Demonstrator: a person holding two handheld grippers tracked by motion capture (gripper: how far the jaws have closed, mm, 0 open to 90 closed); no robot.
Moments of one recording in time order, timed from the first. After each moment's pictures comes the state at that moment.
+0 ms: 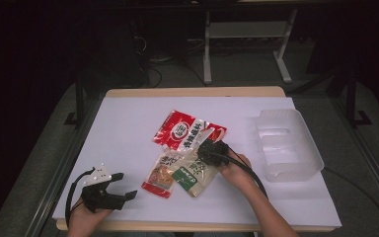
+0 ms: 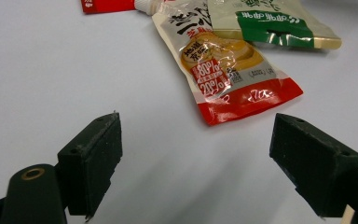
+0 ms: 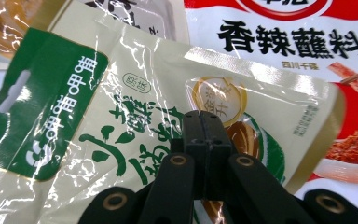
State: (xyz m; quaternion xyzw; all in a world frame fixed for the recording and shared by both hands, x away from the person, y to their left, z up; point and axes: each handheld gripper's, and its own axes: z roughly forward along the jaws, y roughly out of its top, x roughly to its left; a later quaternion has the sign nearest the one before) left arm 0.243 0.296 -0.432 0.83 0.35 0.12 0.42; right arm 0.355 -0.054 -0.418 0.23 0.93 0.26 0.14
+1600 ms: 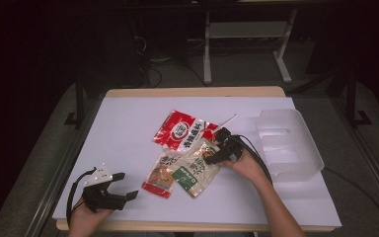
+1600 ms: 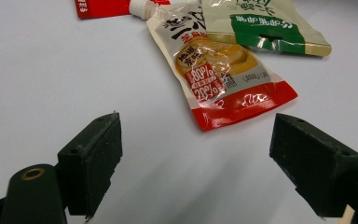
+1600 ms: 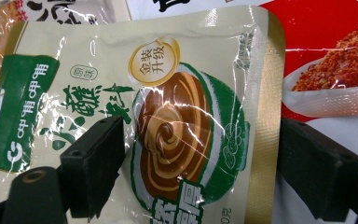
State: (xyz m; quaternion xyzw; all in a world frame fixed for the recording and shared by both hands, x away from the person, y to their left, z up) left arm 0.243 0.292 -0.431 0.83 0.34 0.12 0.42; right arm 0.396 -0.102 -0.437 0.35 0.89 0.30 -0.01
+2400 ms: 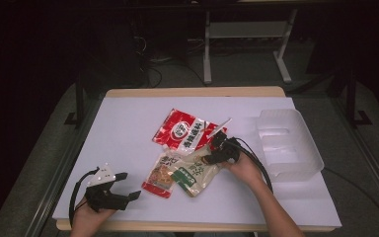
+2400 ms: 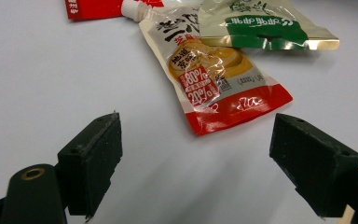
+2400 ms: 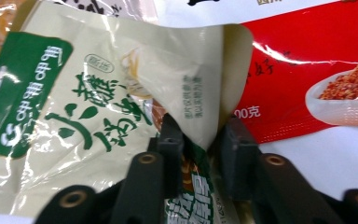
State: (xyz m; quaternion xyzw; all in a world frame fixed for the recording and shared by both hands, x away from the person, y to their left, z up) left arm 0.243 0.285 -0.430 0.83 0.33 0.12 0.42; right arm 0.382 -0.091 -0.432 0.31 0.91 0.28 0.01
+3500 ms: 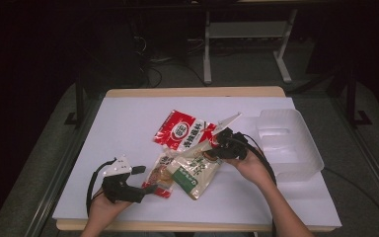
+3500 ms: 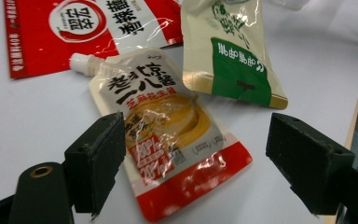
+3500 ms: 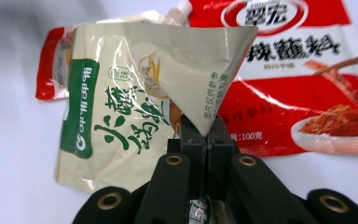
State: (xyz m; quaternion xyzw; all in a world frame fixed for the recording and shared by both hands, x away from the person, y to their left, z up) left arm 0.262 0.239 -0.415 0.84 0.30 0.08 0.45; right arm 0.357 -0.102 -0.379 0.27 0.90 0.34 0.04
